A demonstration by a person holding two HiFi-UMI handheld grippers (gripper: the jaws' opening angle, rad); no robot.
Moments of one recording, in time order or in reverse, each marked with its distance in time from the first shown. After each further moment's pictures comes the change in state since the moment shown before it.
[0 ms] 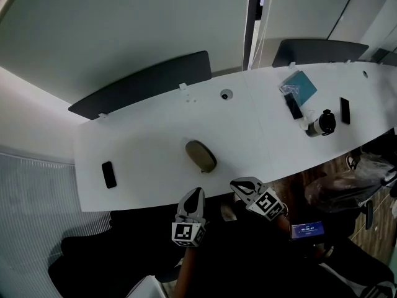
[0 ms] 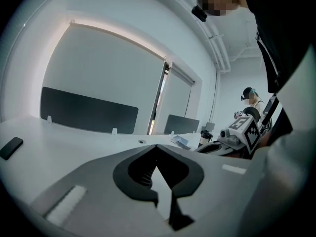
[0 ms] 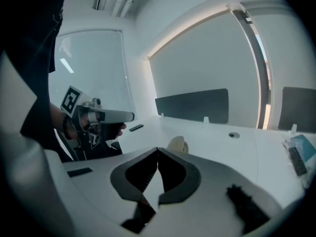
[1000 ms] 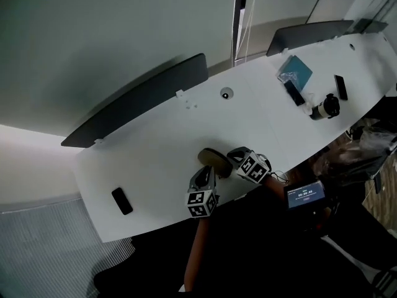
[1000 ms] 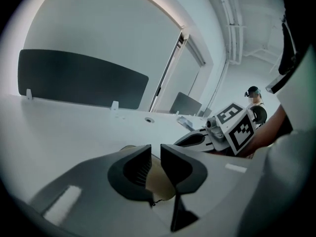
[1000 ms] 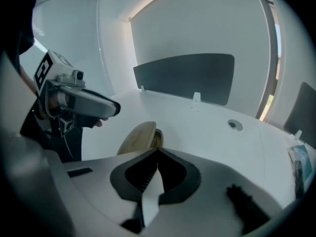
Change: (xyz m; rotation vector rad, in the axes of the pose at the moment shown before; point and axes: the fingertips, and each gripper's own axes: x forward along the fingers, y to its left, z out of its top) left arm 0.117 0.100 -0.043 -0.128 0.321 -0.113; right arm 0.151 -0.103 -0.014 -0.005 0.339 -0.130
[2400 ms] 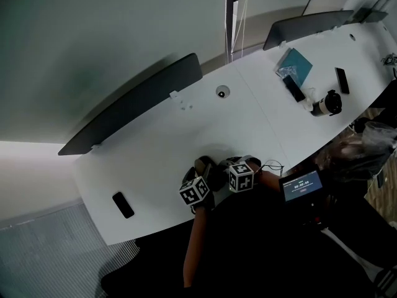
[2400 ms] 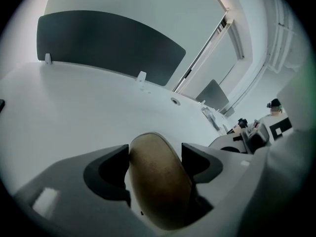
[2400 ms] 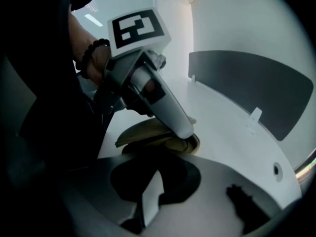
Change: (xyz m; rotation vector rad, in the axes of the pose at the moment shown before) left arm 0.037 0.057 -0.042 -0.273 0.247 0.168; right arm 0.032 0.083 -0.011 -0.487 0.110 0.378
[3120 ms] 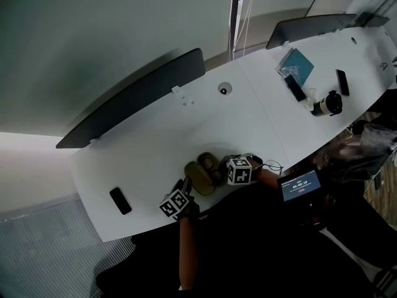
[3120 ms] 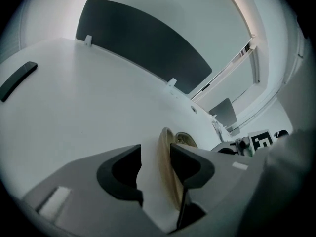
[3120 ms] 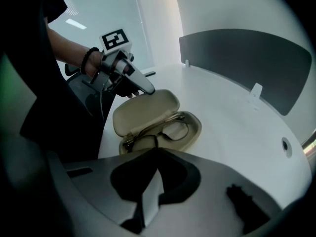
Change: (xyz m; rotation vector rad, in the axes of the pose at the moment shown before) left arm -0.056 0.090 -0.030 -0.250 -0.049 0.016; right arm 0.016 -0.001 -0.027 0.142 0.107 0.031
